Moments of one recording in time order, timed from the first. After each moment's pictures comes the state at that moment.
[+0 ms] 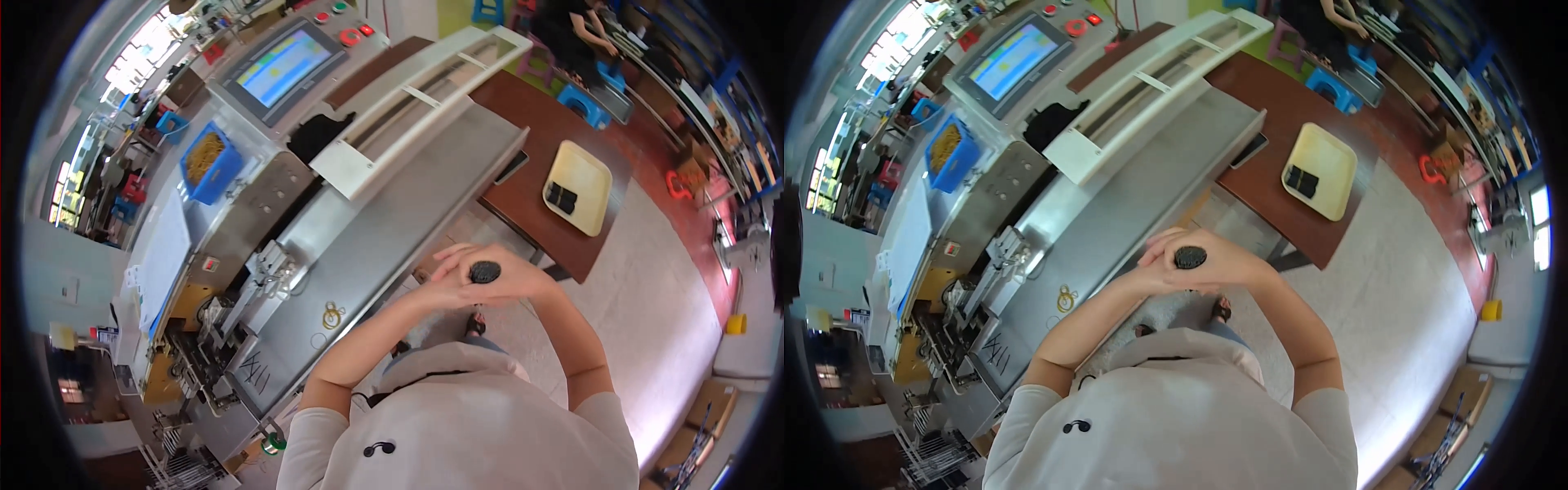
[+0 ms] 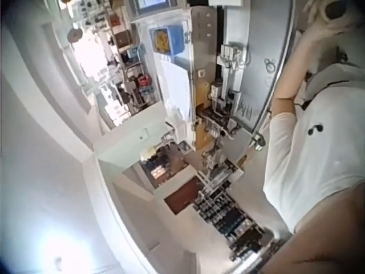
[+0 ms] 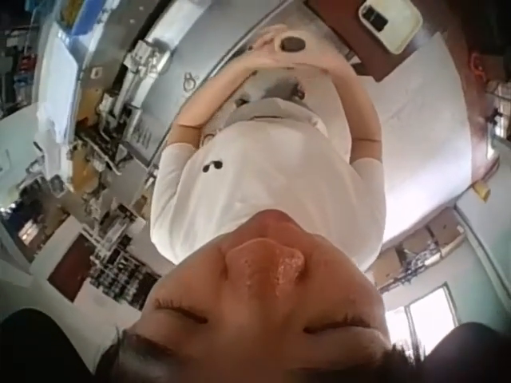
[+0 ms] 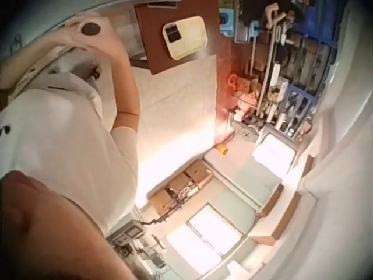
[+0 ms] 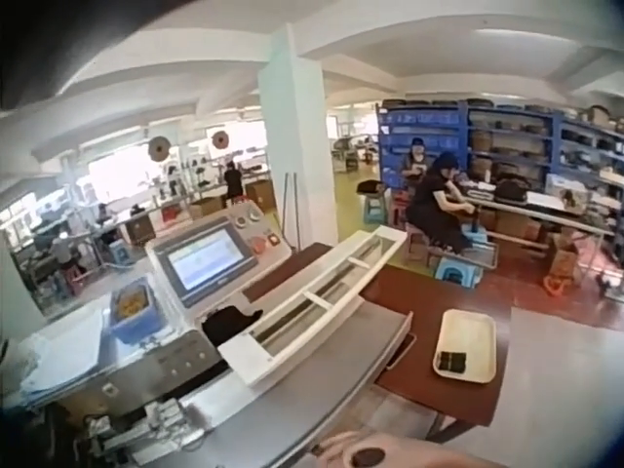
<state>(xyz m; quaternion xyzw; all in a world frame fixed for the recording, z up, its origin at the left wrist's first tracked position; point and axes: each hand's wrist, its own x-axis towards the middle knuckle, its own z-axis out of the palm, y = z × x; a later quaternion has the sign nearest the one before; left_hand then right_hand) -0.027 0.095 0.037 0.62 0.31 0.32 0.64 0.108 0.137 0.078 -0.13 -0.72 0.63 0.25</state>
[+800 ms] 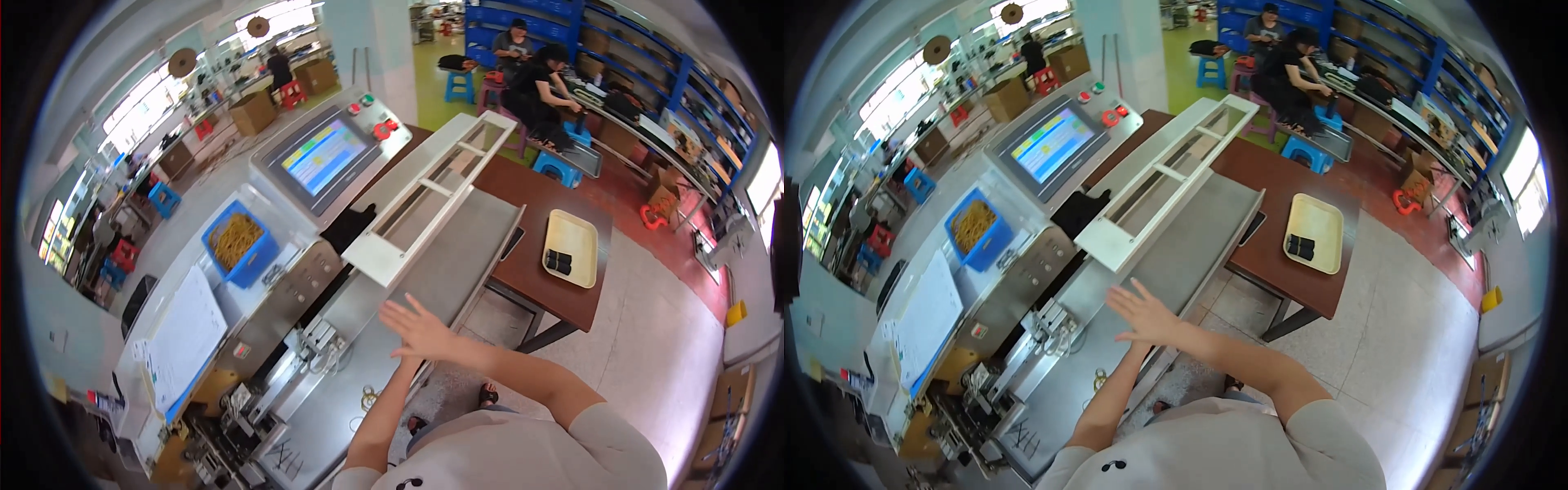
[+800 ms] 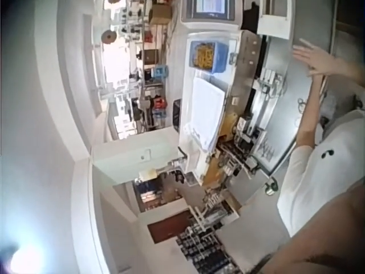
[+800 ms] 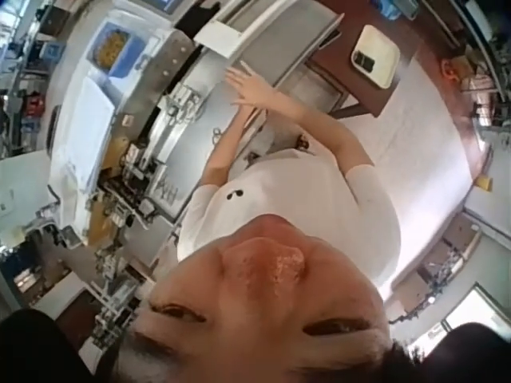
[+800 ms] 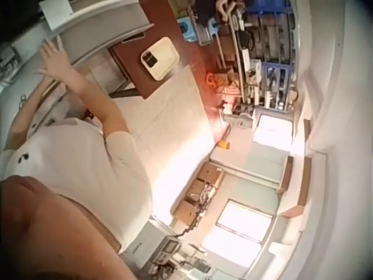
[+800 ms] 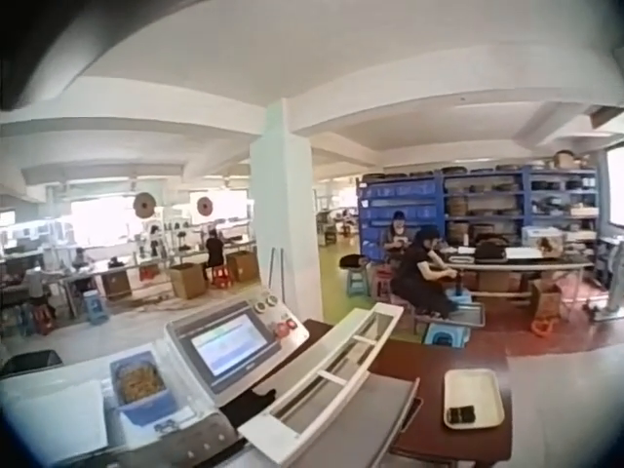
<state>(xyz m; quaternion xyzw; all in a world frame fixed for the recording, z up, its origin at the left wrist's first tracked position) -0.159 0.145 -0.103 0.64 0.51 0.50 0.27 -0.071 0.147 -0.016 -0.21 -0.96 0.06 0.19</state>
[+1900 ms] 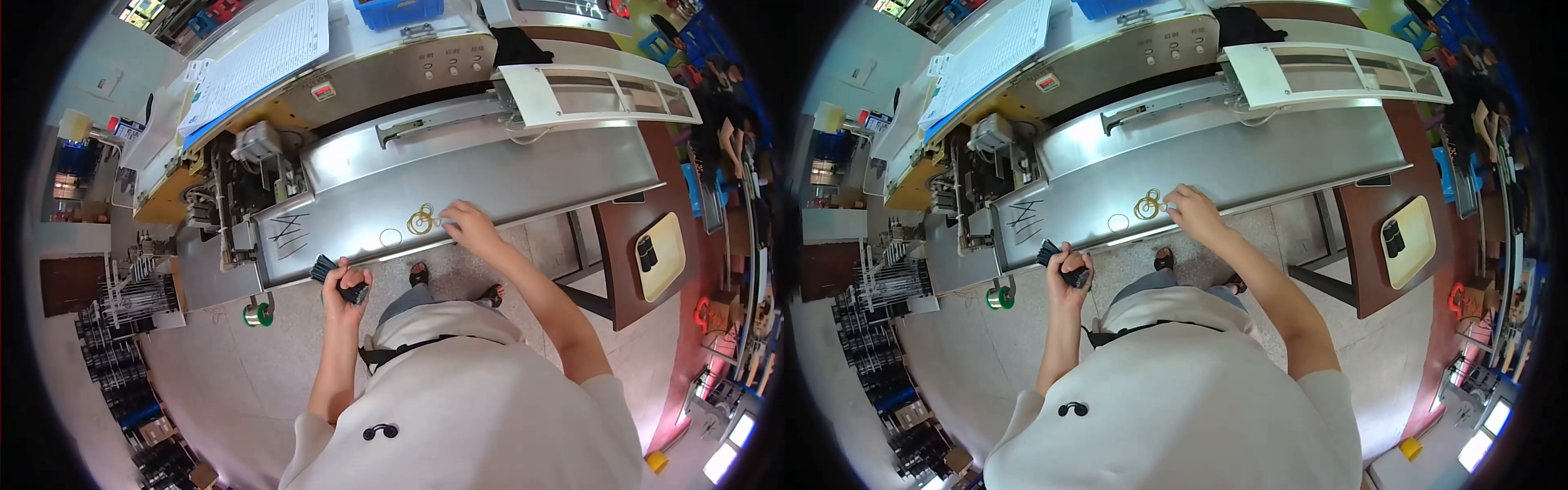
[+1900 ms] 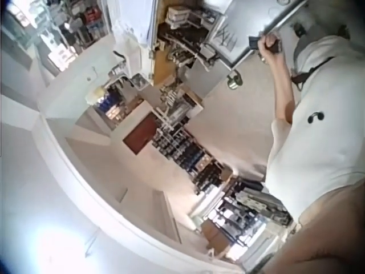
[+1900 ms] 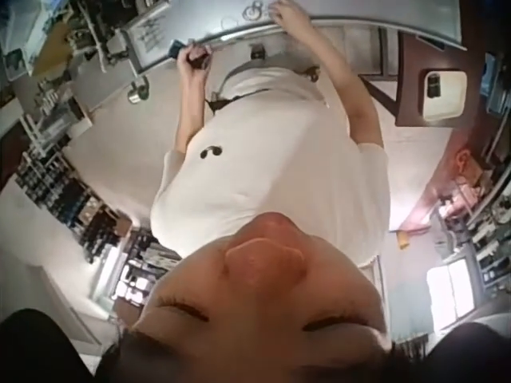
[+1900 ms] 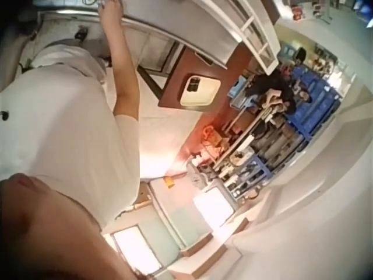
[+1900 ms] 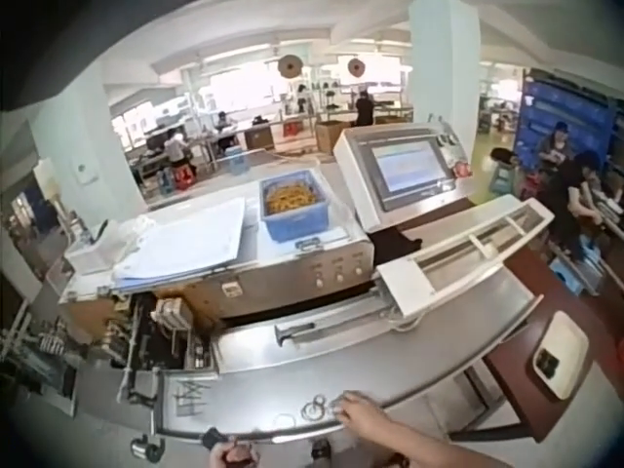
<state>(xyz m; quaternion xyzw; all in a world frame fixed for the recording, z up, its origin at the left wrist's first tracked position) -0.235 -0.179 -0.041 -0.22 0.20 0.85 0.44 -0.111 0.069 -0.088 -0.18 -0.90 0.38 0.14</state>
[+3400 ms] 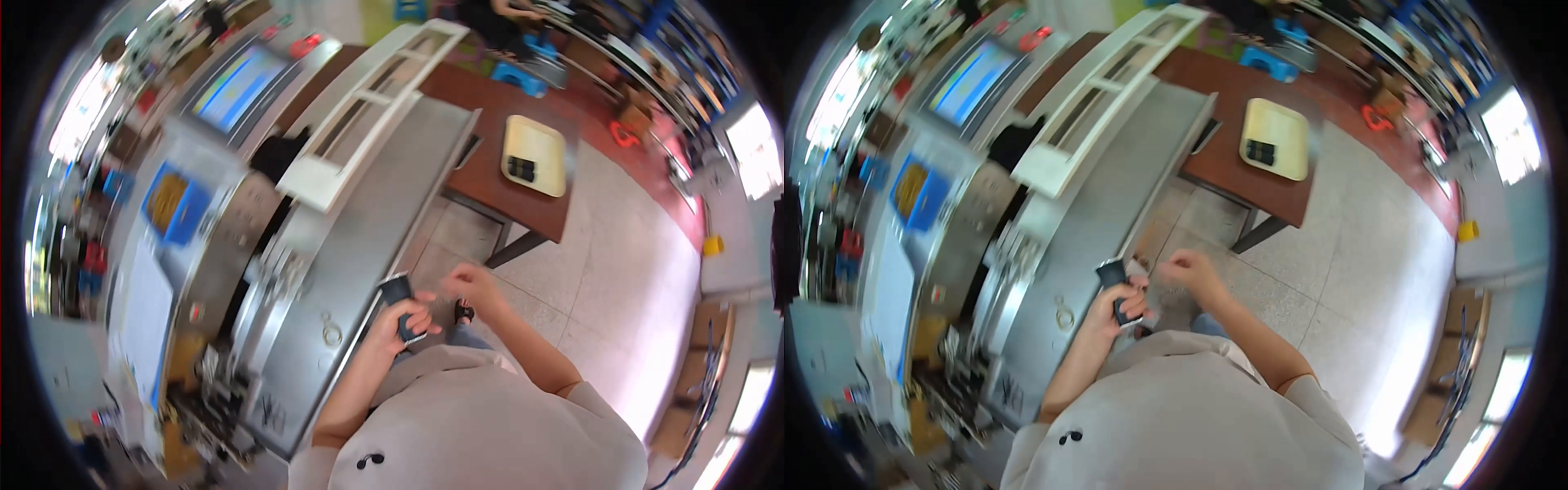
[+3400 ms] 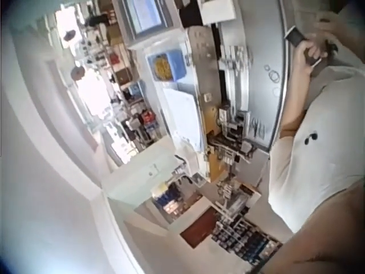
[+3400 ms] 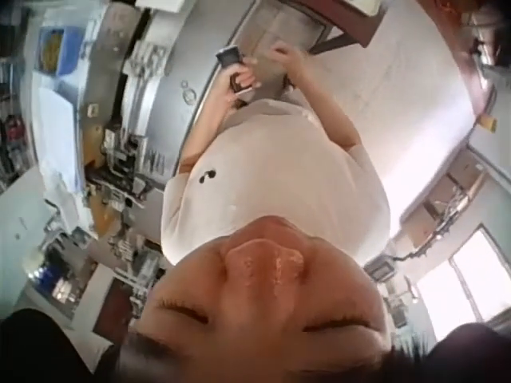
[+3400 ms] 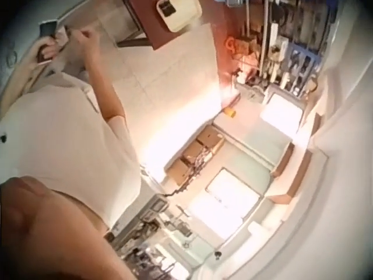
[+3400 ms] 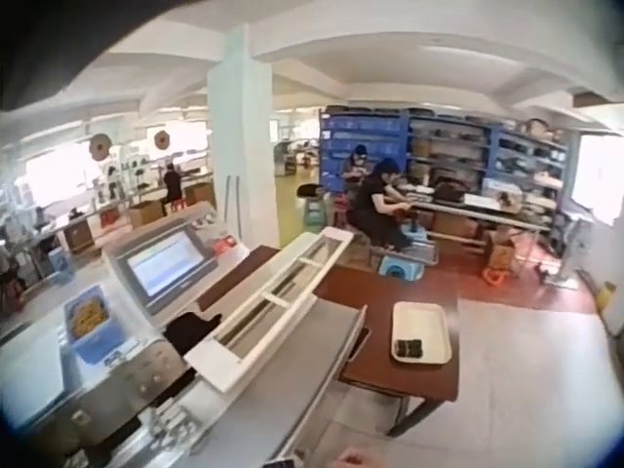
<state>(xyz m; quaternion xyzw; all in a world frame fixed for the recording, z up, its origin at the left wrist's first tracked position) -0.119 0.025 0.003 0.10 0.24 0.35 0.90 0.067 0.042 0.006 -0.53 -0.41 0.63 0.39</state>
